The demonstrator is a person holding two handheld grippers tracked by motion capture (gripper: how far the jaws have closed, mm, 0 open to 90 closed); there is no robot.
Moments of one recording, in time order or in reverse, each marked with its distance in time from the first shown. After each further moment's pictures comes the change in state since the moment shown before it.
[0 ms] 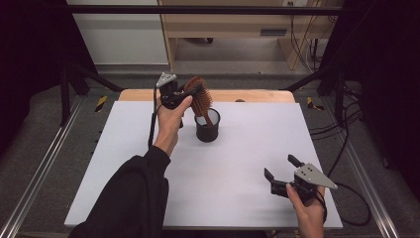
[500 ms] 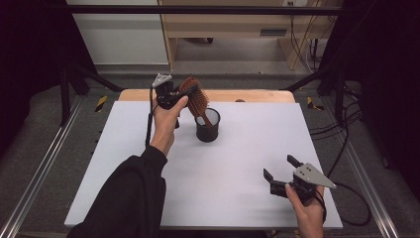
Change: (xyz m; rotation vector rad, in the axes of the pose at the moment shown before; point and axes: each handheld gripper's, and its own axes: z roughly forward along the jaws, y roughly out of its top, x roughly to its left) left arm 0.015 -0.003 -0.002 0.012 0.033 -0.018; right arm 0.001 -0.001 0.002 0.016 0.005 -0.001
